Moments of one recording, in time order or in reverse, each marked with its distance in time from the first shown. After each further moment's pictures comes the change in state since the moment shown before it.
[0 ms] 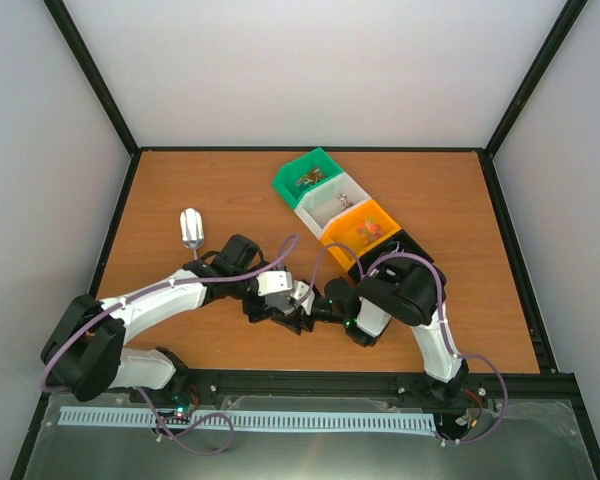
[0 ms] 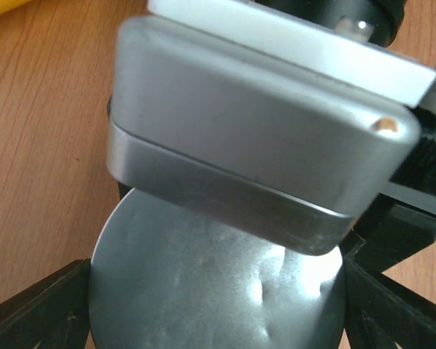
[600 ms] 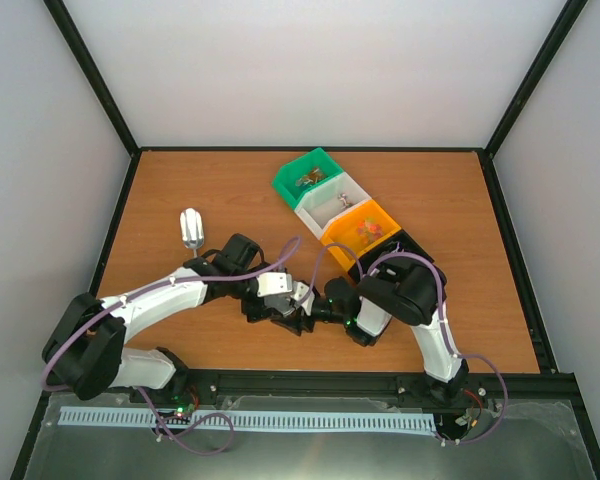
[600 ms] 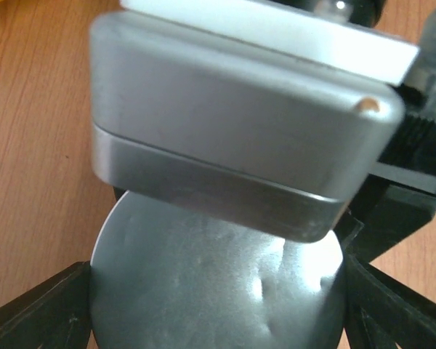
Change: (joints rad) left arm 0.000 0.012 0.023 -0.049 -0.002 0.051; right arm -0.003 0.000 0.000 -0.008 -0.026 -0.004
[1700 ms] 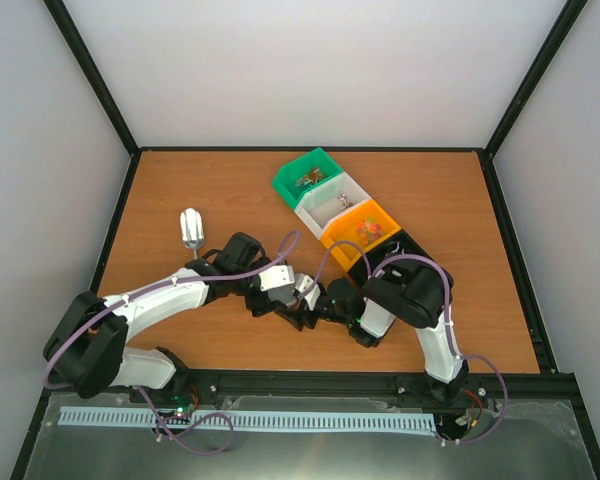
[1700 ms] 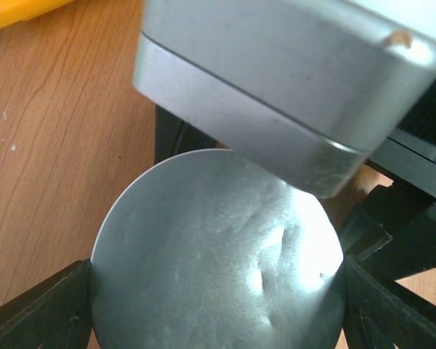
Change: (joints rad) left arm -0.008 0.011 -0.009 0.095 -0.075 -0.105; right arm -0.003 -0.051 -0.030 -0.025 0.147 0.120
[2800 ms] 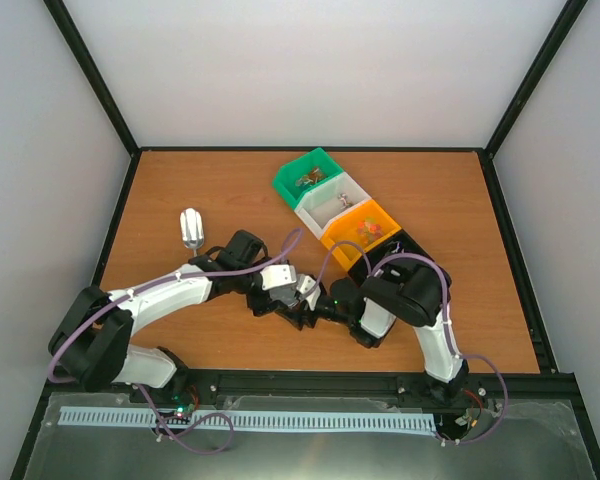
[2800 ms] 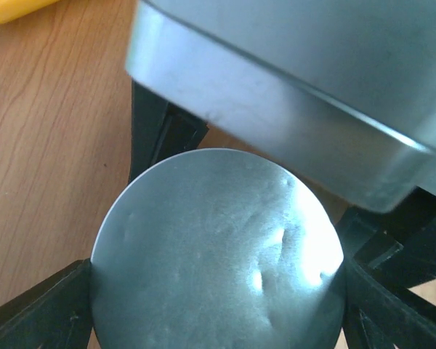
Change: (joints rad) left arm 0.004 0.039 0.031 -0.023 0.036 0.017; right arm -0.005 0.013 -0.014 0.075 -0.029 -0.044
